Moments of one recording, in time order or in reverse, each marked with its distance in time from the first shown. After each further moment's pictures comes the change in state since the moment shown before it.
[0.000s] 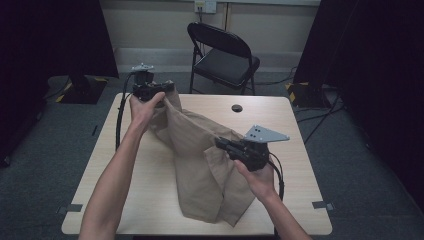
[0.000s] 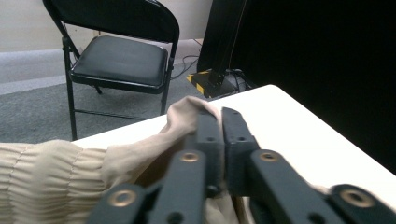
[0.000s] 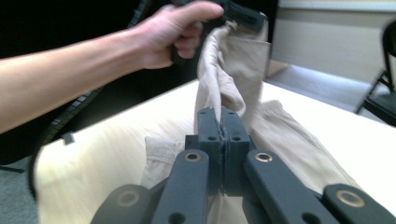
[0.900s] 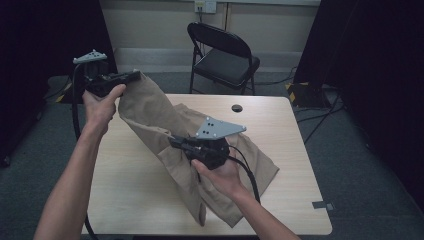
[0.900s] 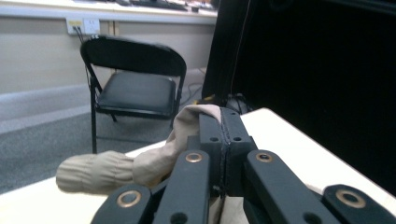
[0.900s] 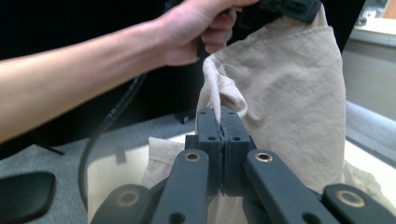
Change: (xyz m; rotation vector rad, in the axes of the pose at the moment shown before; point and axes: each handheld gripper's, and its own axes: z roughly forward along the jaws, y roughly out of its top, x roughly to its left) left arm 0.000 0.037 -0.137 -0.137 0.018 0.053; right arm 0.082 0.059 0.052 -0.042 0.206 -0.141
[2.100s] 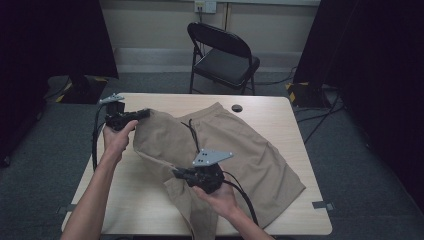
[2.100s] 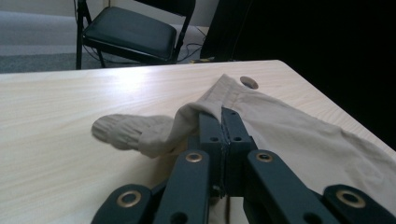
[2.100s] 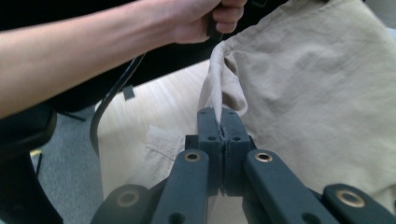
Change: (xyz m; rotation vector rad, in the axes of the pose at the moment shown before) left arm 0.034 -0.130 0.047 0.148 -0.022 -0.145; right arm 0.003 -0.100 0.023 0.179 0.036 0.132
